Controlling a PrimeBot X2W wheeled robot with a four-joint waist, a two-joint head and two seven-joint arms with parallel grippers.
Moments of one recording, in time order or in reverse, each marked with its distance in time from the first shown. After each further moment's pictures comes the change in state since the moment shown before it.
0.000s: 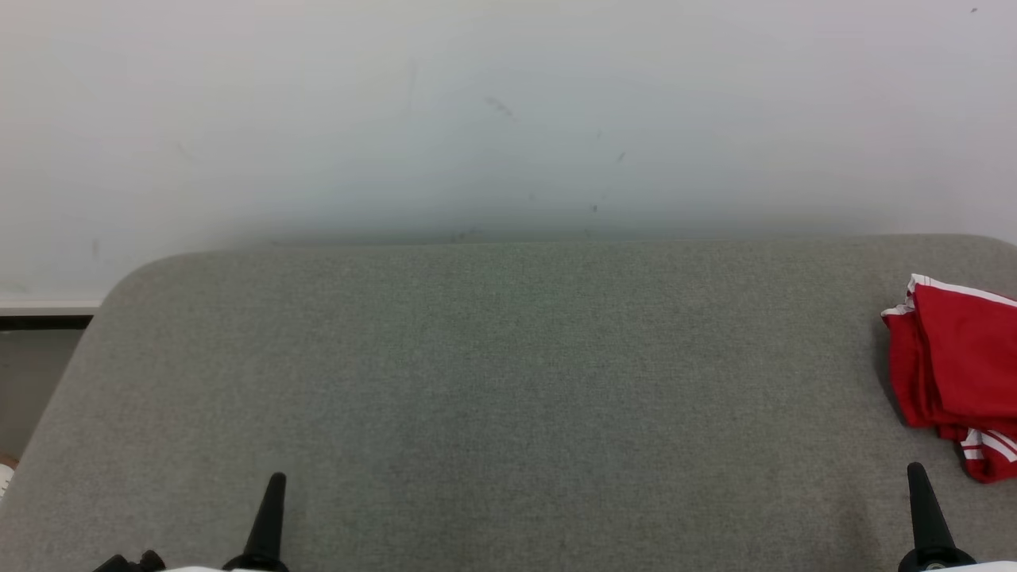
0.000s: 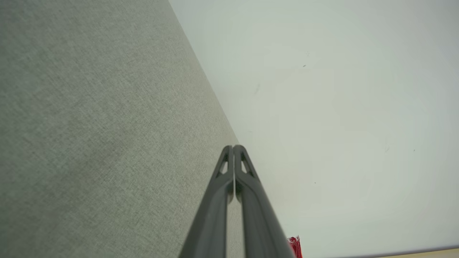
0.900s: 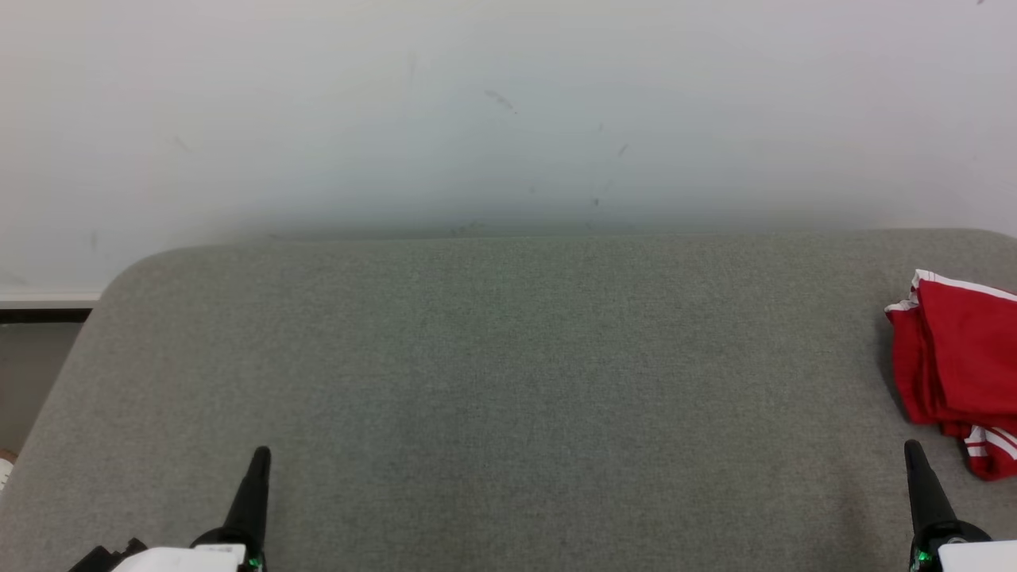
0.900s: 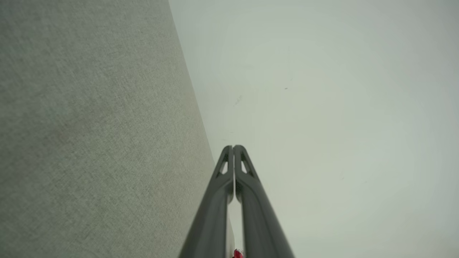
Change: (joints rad) left arm -0.054 0.000 0.045 0.012 -0.236 -0.013 0.062; right arm -0.045 -0.003 -0.003 0.006 0.248 0.000 0.058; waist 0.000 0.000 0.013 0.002
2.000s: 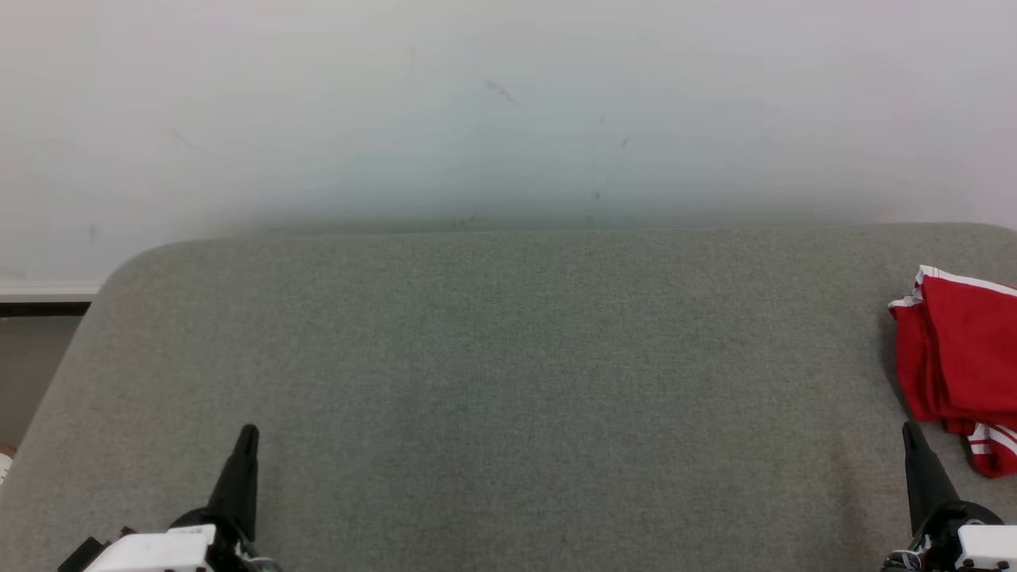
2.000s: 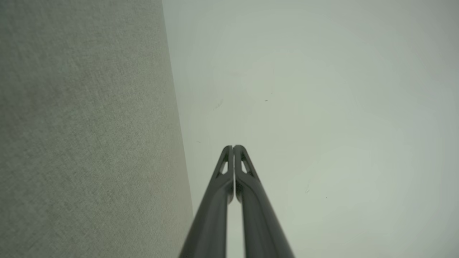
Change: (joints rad) left arm -0.042 -0.003 0.043 0.011 -0.181 -0.012 0.055; right arm -0.038 -0.003 -0.003 0.003 0.199 0.000 0.048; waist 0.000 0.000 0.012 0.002
